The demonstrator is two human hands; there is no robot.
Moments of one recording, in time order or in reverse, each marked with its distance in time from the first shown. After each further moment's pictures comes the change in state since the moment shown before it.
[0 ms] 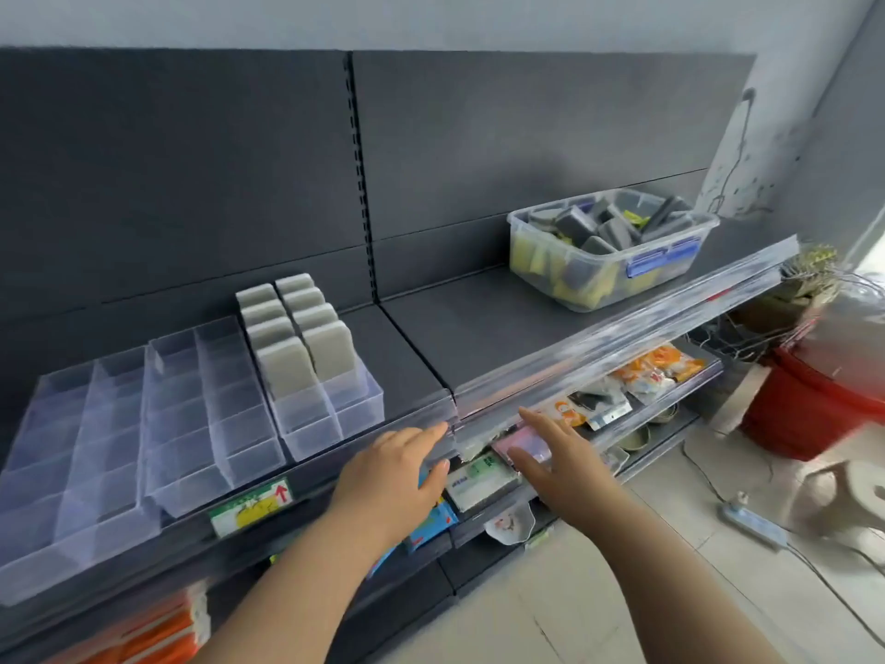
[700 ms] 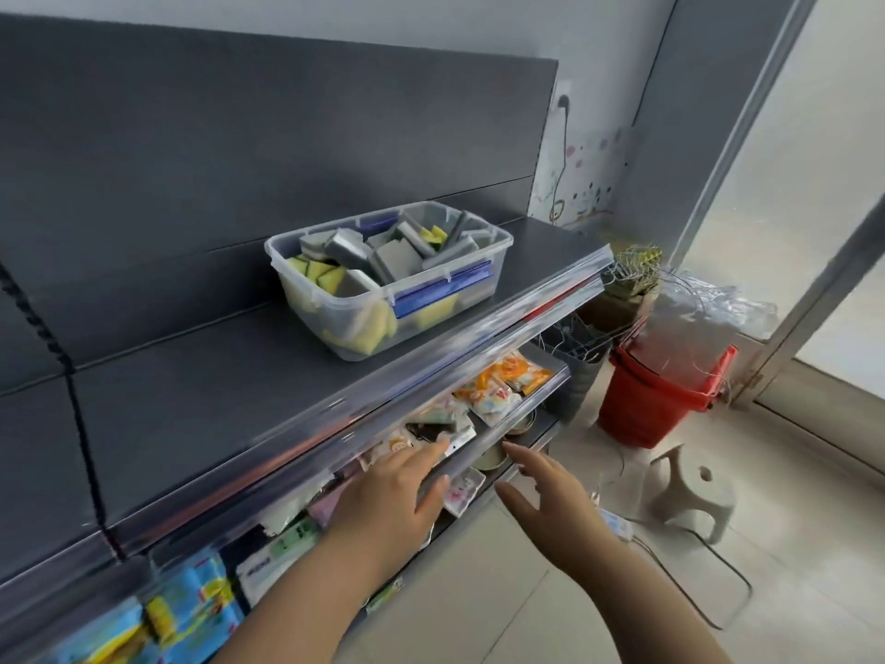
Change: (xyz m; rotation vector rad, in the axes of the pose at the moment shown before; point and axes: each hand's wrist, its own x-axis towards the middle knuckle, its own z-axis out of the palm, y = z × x) left_hand 0.211 0.272 0.146 -0.202 -0.073 0.219; right_hand 0.040 0.281 -0.200 -0.011 0.134 0.138
